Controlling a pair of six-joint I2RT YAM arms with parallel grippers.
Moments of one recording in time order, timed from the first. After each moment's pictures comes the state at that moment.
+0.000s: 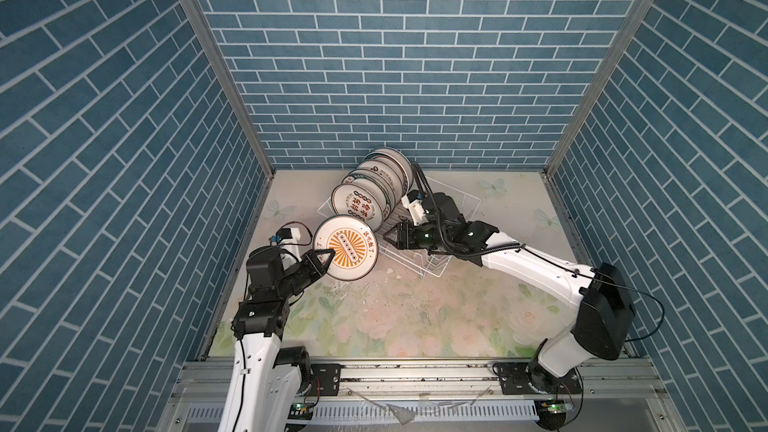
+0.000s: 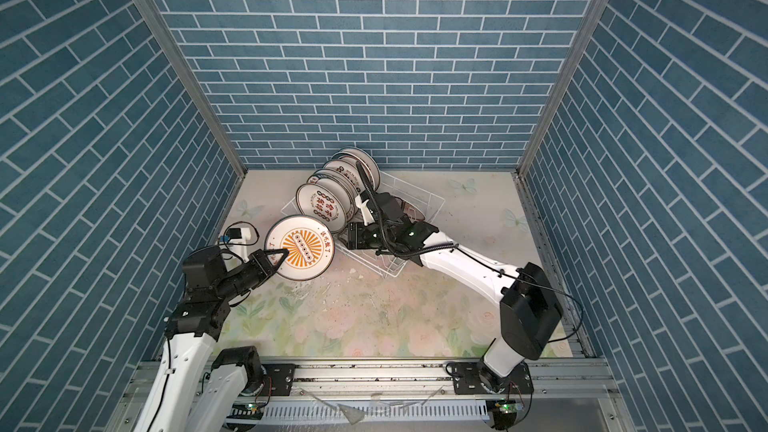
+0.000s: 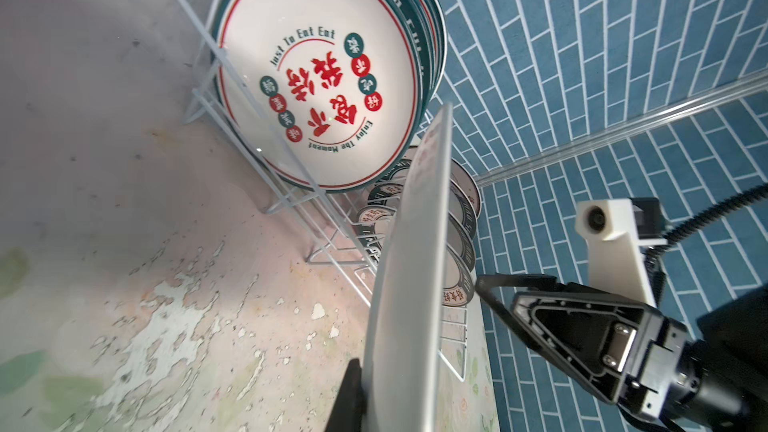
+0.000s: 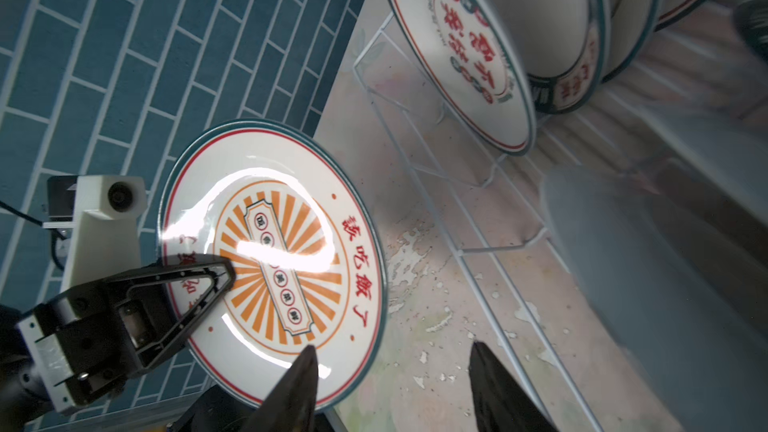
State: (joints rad) left arm 0.12 0.60 0.57 -0.45 0.64 -0.72; right arm 0.88 1.57 1.29 -0.33 -0.23 0.65
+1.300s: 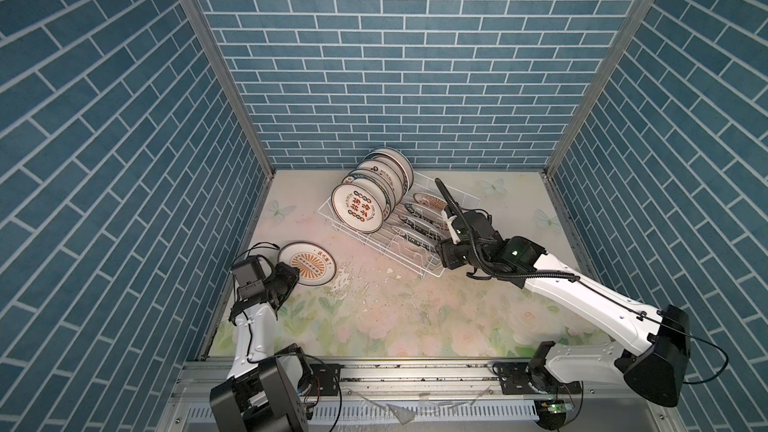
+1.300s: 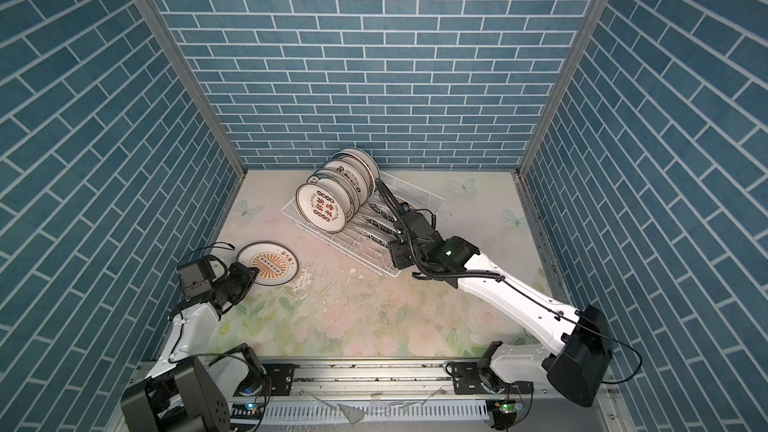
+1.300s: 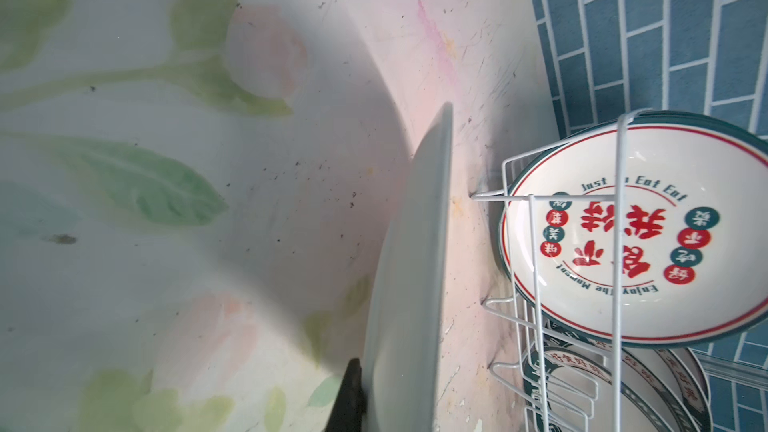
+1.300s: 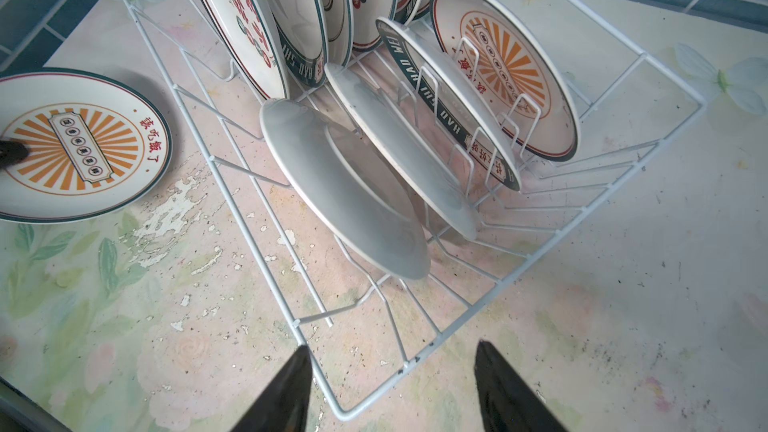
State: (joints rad) left arm 0.49 0.98 0.39 -0.25 0.51 -0.66; right arm 0.88 1.26 1.12 -0.66 0.22 0.33
